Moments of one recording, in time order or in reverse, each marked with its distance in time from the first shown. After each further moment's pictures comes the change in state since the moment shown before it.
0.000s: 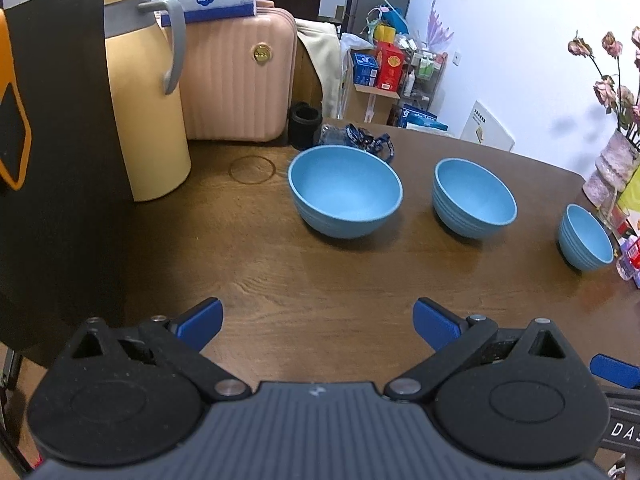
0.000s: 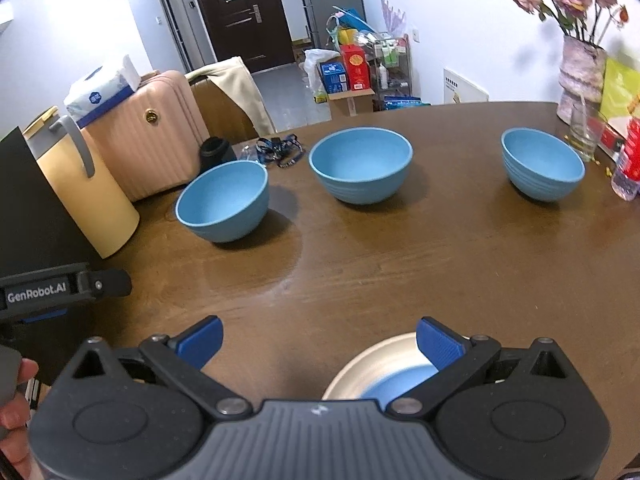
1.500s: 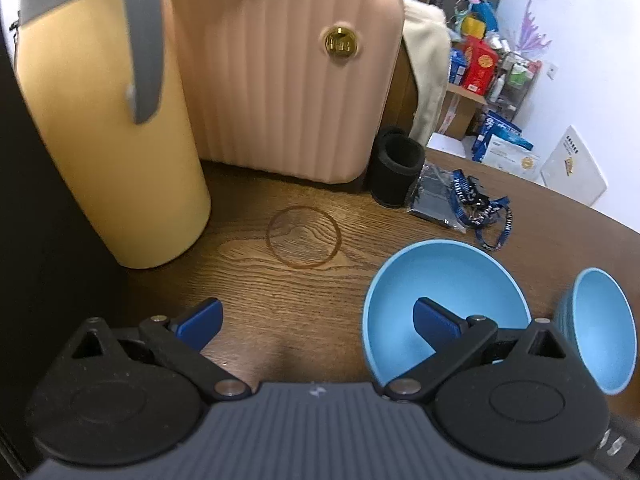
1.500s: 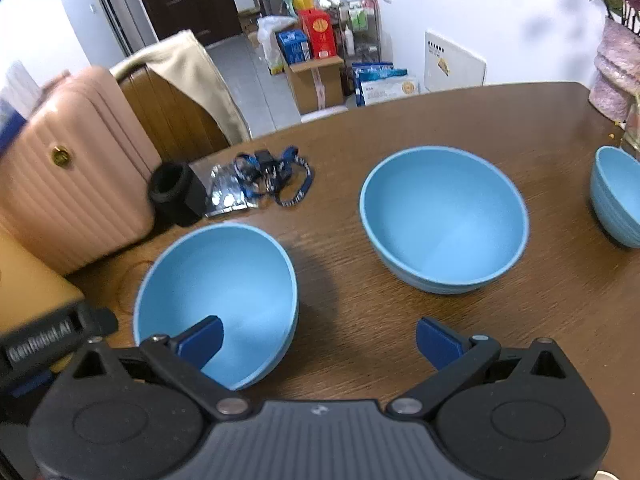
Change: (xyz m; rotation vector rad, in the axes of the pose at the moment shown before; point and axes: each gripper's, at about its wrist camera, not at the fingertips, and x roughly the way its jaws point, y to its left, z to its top) left arm 0.186 0.044 0.136 -0.172 0.094 0.171; right arm 0.205 0.071 0.137 0.124 0.135 -0.134
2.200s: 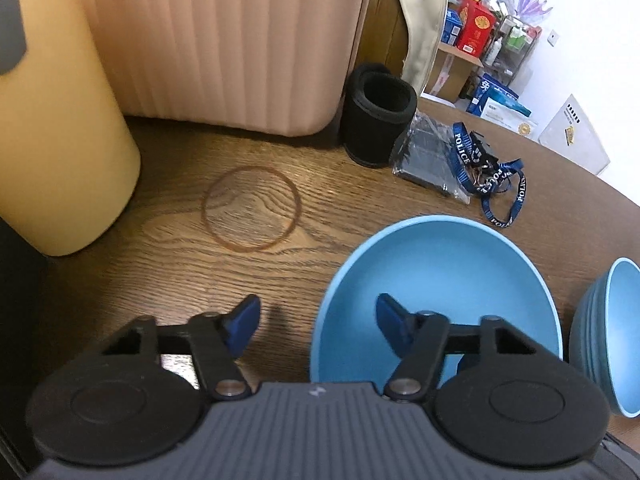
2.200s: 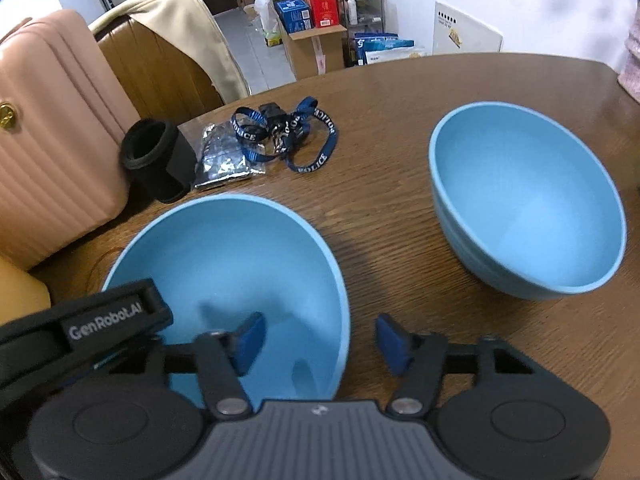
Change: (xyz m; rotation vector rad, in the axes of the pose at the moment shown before) left arm 0.078 -0.028 0.003 0.010 0.121 -0.038; right arm 0.082 0.030 0.006 0.007 0.076 -0.005
